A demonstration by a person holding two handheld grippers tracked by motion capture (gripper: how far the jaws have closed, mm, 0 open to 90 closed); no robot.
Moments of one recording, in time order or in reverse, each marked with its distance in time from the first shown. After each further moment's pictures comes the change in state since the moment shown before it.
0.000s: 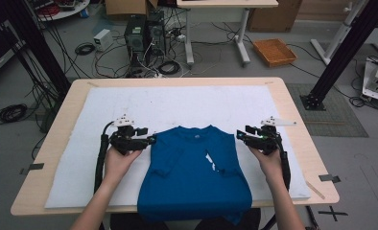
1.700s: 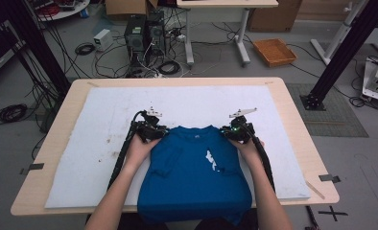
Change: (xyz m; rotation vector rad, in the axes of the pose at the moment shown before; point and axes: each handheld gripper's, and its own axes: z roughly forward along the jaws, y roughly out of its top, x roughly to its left) left arm -0.003 0.023 0.078 0.226 0.127 0.142; right arm 0.014 0.017 0.086 0.261 -0.013 -0.170
